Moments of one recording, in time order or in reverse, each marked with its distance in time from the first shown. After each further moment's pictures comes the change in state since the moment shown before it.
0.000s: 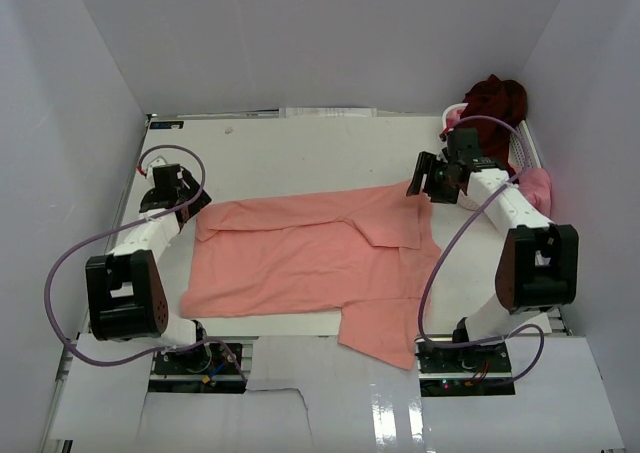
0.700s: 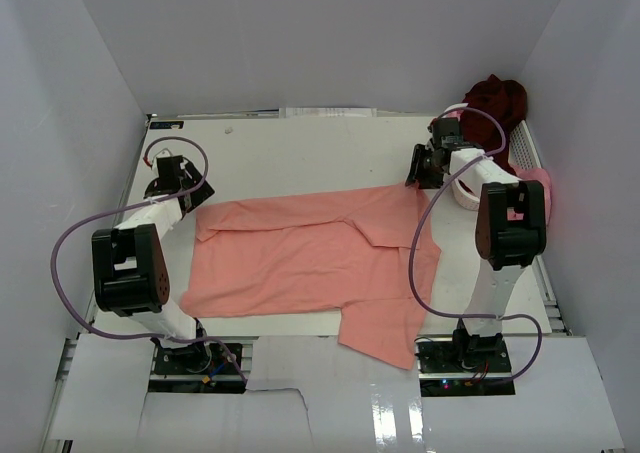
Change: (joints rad) left arm 0.000 0.192 0.111 0.057 0.052 0.011; right arm 0.000 0.375 0.237 0.082 0.049 -0.019
